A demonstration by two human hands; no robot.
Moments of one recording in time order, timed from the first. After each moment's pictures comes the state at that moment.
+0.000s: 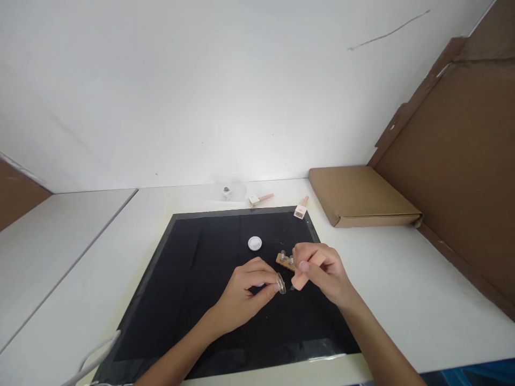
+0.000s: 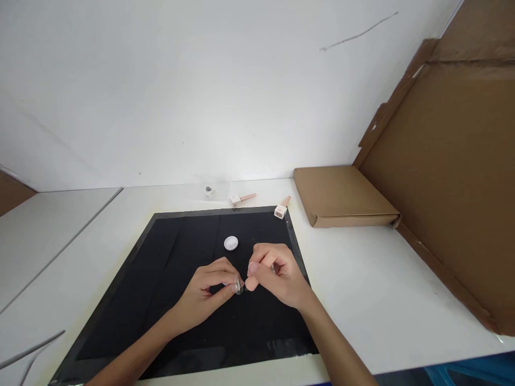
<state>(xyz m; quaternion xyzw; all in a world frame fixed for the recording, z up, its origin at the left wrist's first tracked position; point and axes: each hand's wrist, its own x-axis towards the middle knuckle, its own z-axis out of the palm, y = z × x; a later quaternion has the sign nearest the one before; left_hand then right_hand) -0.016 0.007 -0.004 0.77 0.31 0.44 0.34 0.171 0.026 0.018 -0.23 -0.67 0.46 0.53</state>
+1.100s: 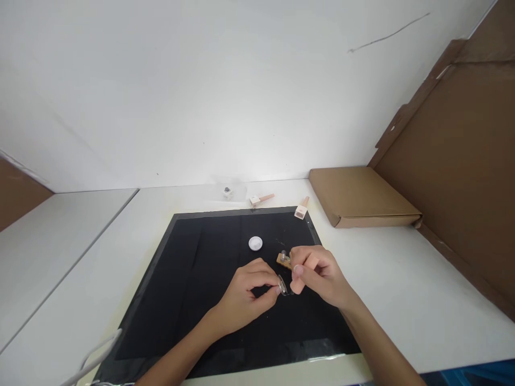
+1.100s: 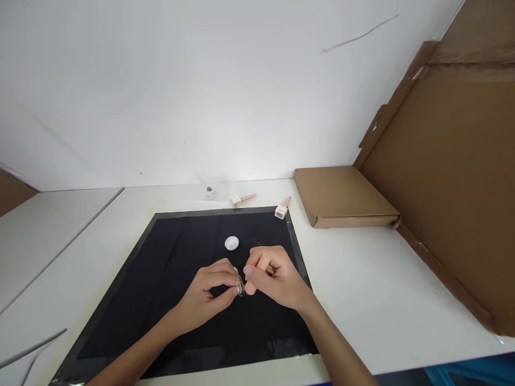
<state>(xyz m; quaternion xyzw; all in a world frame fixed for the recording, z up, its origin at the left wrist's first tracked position) -0.012 0.005 0.004 0.78 0.31 0.43 0.32 0.169 0.024 0.020 -0.22 -0.68 0.46 0.52</state>
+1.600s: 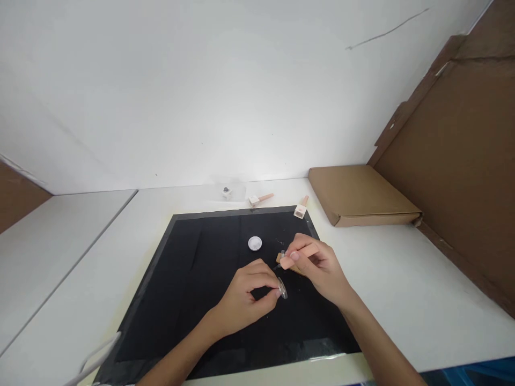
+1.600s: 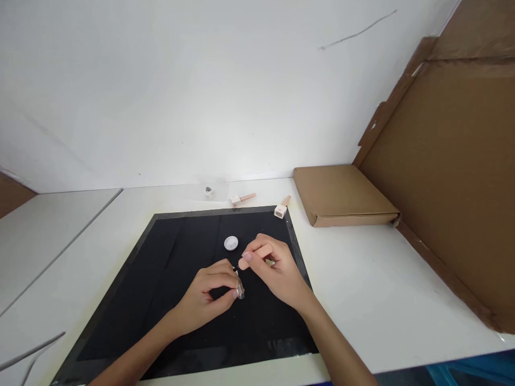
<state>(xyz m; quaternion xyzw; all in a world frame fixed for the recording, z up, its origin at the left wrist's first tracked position) -0.011 0.004 -0.001 0.79 0.30 0.43 0.33 0.169 0.025 0.015 -0.31 -0.67 0.41 0.53</state>
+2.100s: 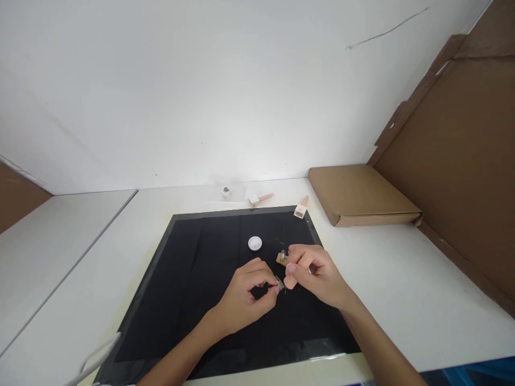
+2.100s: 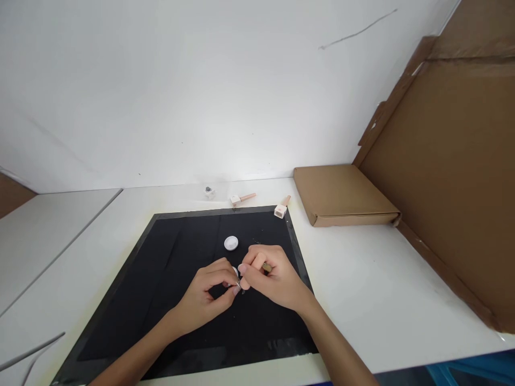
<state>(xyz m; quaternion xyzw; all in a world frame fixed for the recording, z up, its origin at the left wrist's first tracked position) -0.010 0.006 -0.004 0.79 0.33 0.42 0.29 0.167 0.023 0.019 -0.26 -0.70 0.44 0.50</state>
